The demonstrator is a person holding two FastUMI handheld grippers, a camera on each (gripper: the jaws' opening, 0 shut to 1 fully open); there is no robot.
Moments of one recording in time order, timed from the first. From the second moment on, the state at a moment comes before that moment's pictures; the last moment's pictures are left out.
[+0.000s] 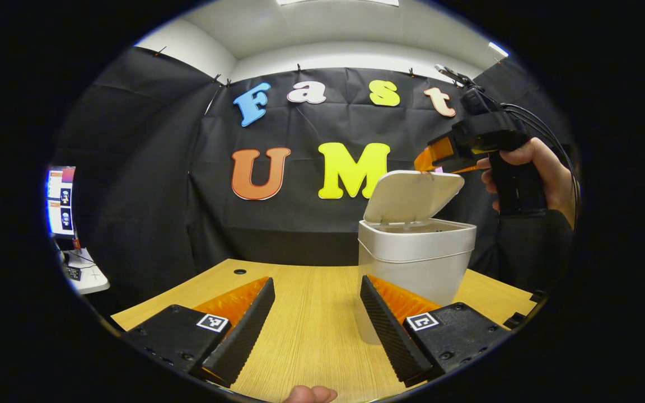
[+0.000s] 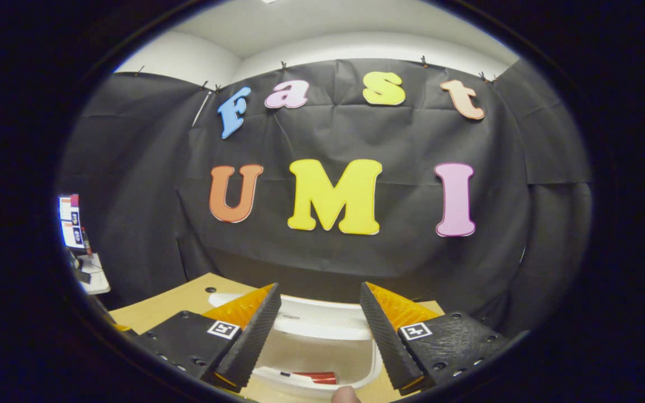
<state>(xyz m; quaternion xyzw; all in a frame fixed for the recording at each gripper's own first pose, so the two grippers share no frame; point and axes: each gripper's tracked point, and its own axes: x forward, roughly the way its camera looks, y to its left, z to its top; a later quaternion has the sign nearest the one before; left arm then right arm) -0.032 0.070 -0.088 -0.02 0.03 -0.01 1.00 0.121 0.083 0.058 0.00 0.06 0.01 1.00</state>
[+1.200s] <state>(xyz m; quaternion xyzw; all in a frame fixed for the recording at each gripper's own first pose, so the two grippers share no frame) -0.031 0.036 -0.124 0.00 0.03 -0.05 1.00 0.106 0.079 -0.045 0.01 0.07 0.00 1.00</state>
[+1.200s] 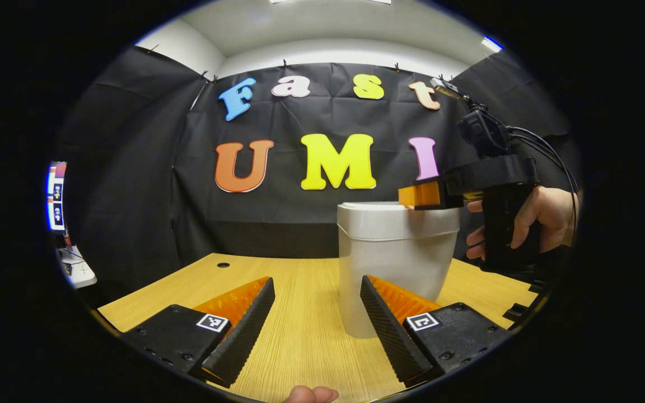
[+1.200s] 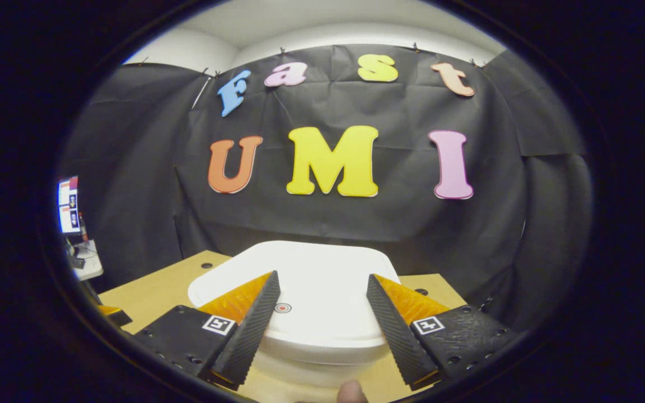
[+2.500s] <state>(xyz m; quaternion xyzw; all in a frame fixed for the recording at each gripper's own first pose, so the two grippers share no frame) -0.028 0.007 -0.090 -0.03 0.00 -0.02 1.00 -0.034 0.004 -0.056 0.02 -0.06 -0.04 1.00</state>
